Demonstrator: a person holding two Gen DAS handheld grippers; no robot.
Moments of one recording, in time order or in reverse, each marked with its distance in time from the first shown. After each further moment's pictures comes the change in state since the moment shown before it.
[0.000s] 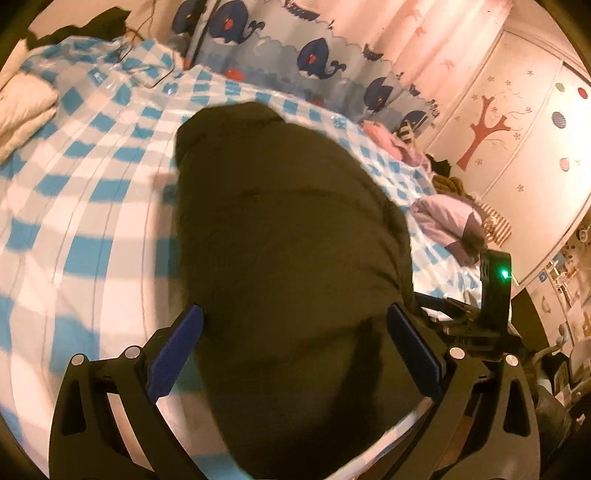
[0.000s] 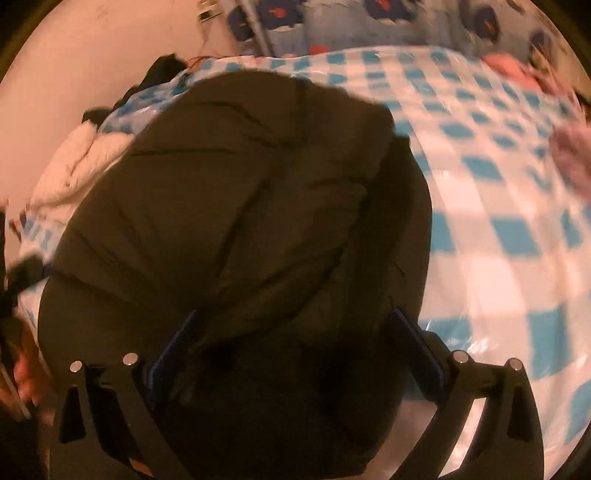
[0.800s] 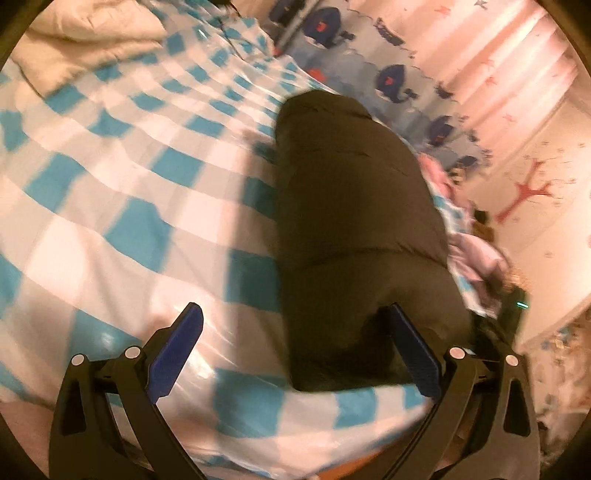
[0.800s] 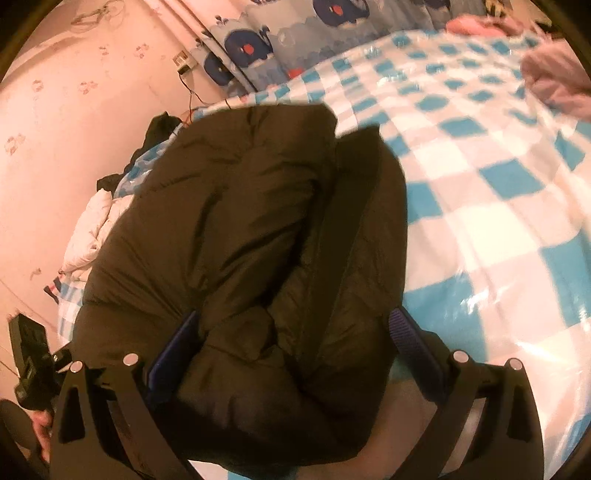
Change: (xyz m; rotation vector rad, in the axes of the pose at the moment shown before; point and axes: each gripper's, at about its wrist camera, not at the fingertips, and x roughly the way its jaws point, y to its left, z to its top) left arm -0.035 0.048 -0.057 -0.276 -0.065 0.142; right arm -0.016 -0.036 -0.023 0.175 -0.150 0.141
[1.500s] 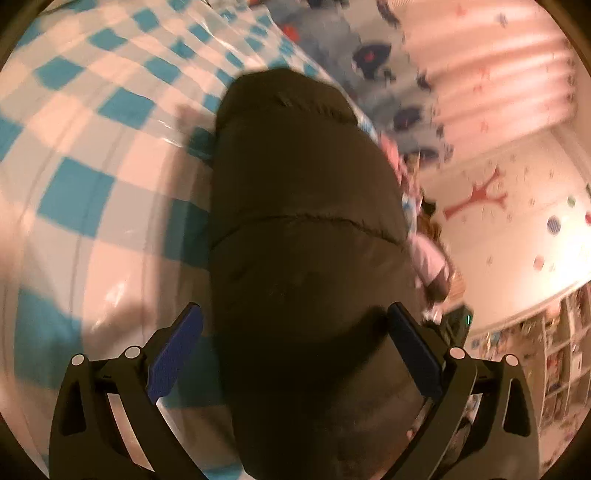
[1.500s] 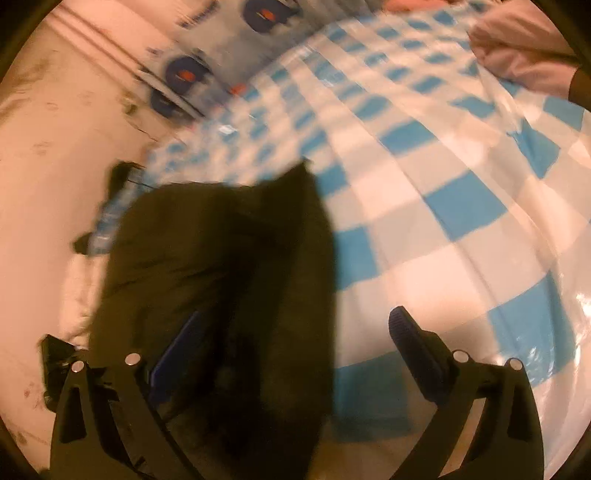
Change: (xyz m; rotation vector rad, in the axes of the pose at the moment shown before) left arm 0.092 0.002 0.098 -0.076 0.267 -0.337; right arm 0.013 -0.058 0.056 0.241 0.080 -0.091
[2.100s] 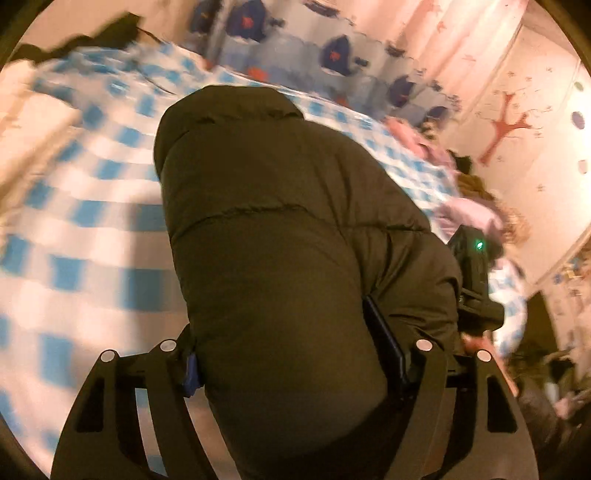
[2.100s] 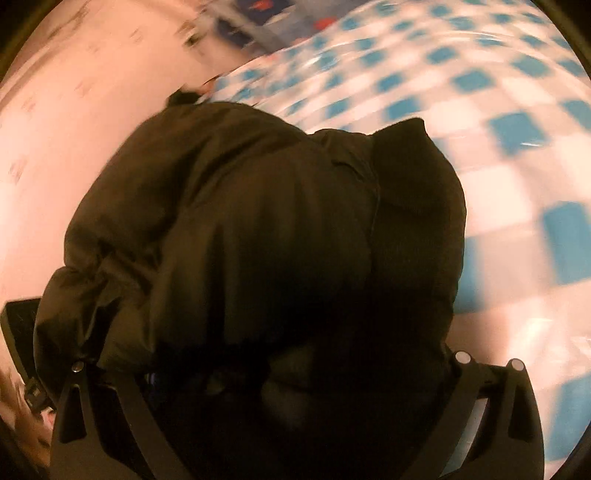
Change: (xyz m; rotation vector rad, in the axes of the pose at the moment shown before) left arm -0.059 -0.080 -0.015 0.354 -0.131 0.376; right arm 0.083 0.140 -0.040 -0.187 0.192 0.274
